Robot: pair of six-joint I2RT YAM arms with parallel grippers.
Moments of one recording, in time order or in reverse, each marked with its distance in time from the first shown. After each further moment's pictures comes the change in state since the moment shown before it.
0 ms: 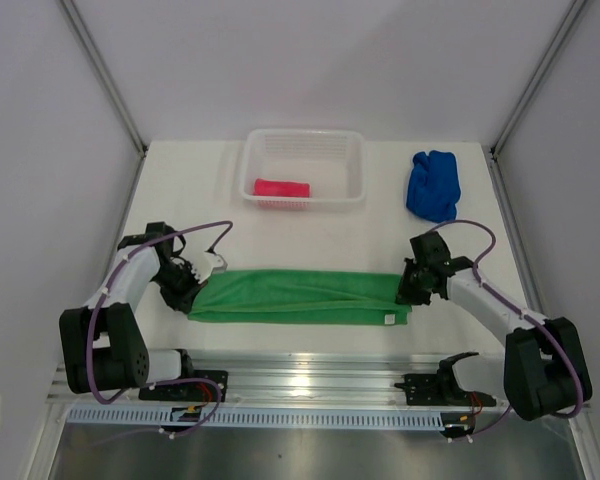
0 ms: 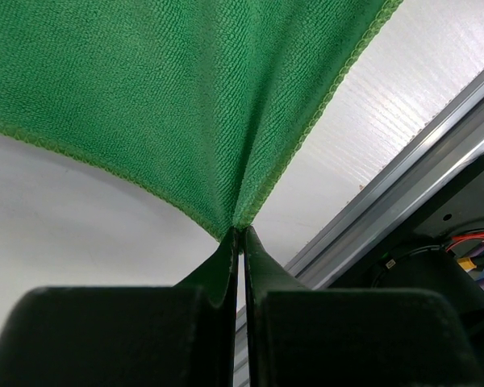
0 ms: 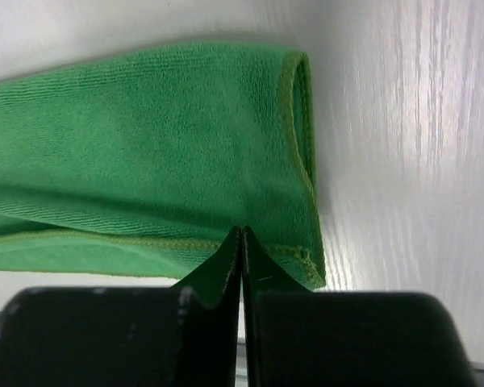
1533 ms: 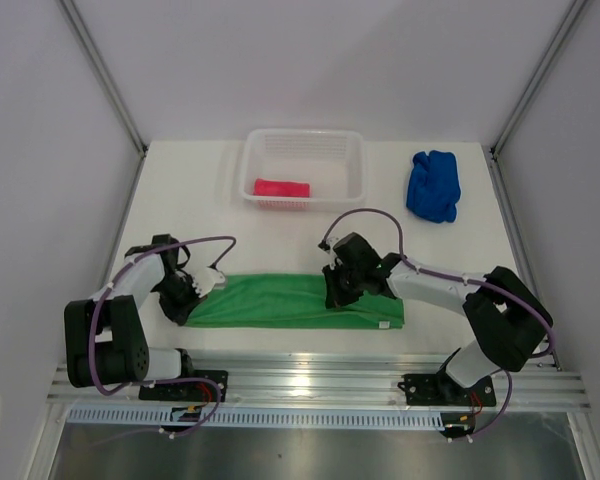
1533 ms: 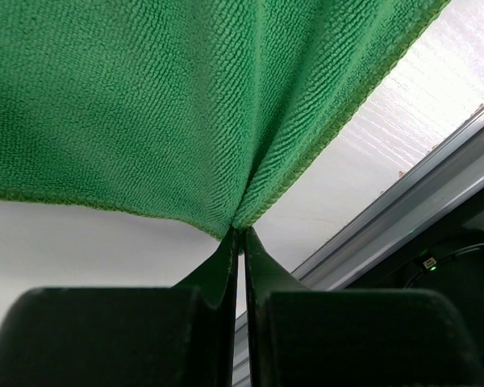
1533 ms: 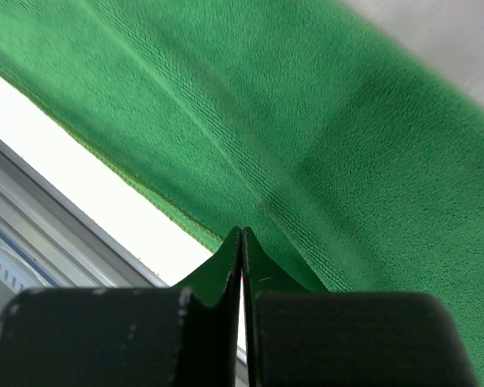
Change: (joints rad) left arm 0.000 0.031 -0.117 0.096 -0.120 0.047; right arm 0.482 0.280 0.183 0.290 -0.180 -0.213
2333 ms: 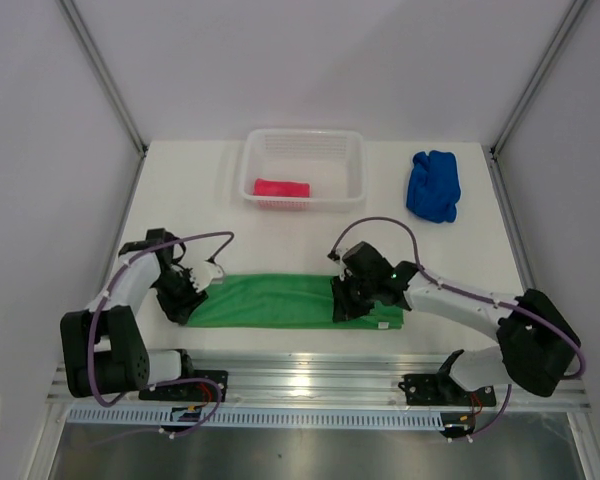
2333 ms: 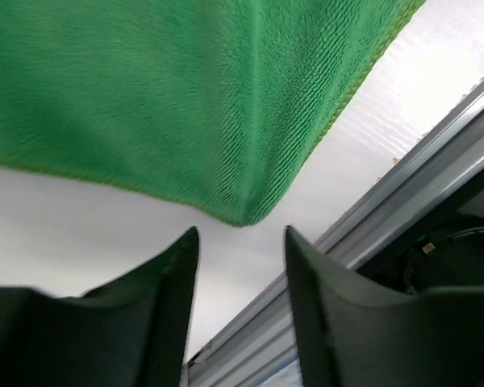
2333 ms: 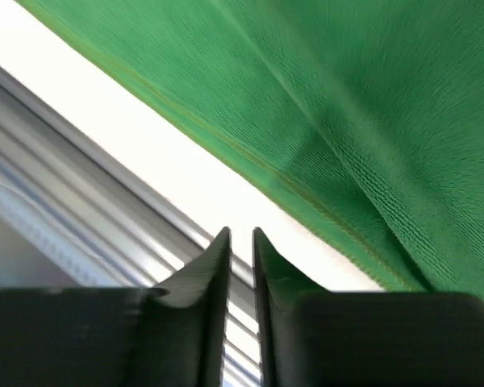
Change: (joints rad) left arm 0.011 -0.031 0.029 -0.035 0.011 0.040; right arm 0.053 -0.145 -0.085 -0.146 -0.006 0.054
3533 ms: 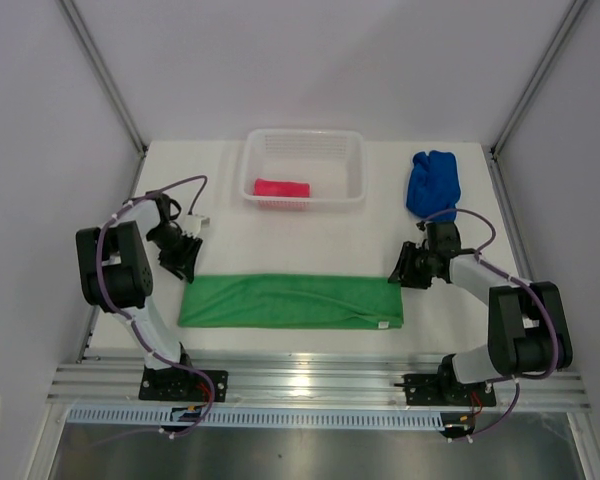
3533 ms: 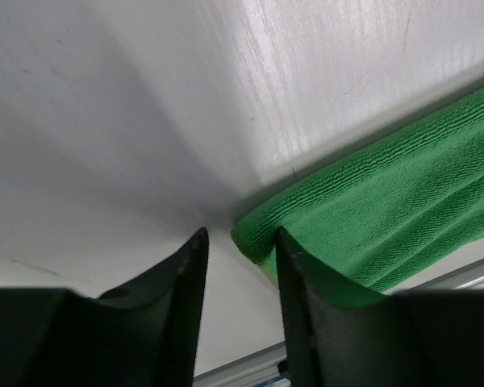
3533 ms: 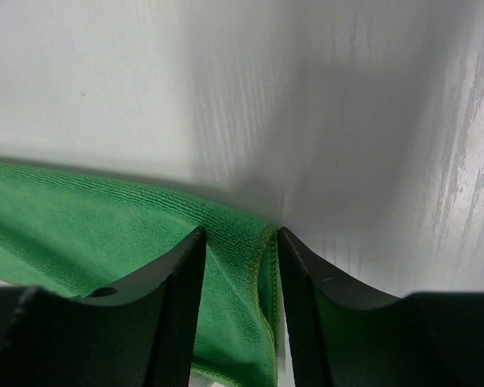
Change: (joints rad) left arm 0.062 0.531 0.470 0.072 0.055 -0.533; right arm -0.721 0.034 -0.095 0.128 -0.045 -0.069
